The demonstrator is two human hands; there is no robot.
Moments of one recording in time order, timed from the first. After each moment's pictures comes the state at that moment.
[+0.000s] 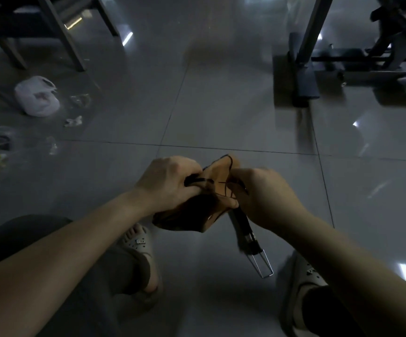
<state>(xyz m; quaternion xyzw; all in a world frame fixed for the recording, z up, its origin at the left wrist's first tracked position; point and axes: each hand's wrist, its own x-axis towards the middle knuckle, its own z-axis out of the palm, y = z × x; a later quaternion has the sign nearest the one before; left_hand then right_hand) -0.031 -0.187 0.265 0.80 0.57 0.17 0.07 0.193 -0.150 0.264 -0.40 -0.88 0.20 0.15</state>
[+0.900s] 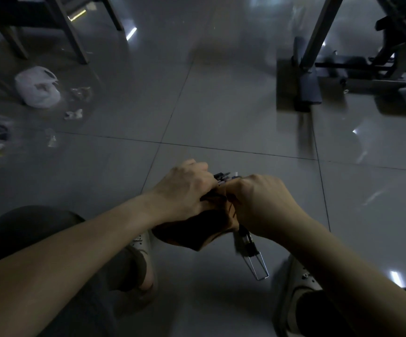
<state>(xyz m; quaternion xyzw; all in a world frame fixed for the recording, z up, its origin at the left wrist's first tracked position) -0.007 -0.188 0.254 0.84 0.54 0.06 0.04 0.192 -0.153 0.268 -0.32 -0.94 0.13 0.07</state>
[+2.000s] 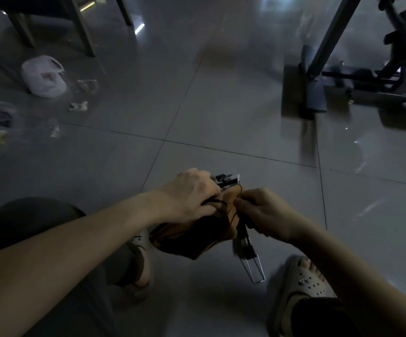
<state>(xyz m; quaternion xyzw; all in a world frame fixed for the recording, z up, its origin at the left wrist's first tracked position) -0.014 -0.199 0.254 0.81 0.56 0.02 0.17 0.202 -0.153 0.256 -0.37 -0.79 0.49 0.06</state>
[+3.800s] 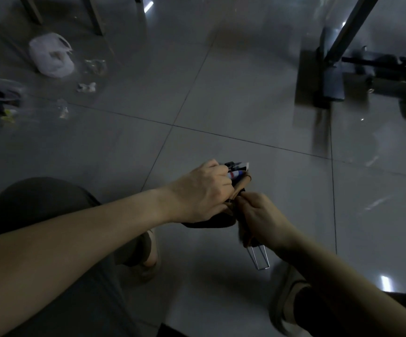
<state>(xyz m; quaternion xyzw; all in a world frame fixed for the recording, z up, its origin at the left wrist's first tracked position) -0.010 -0.215 0.240 0.90 0.43 0.11 -0.02 0.177 -0.193 0.237 -0.45 -0.66 0.60 0.09</state>
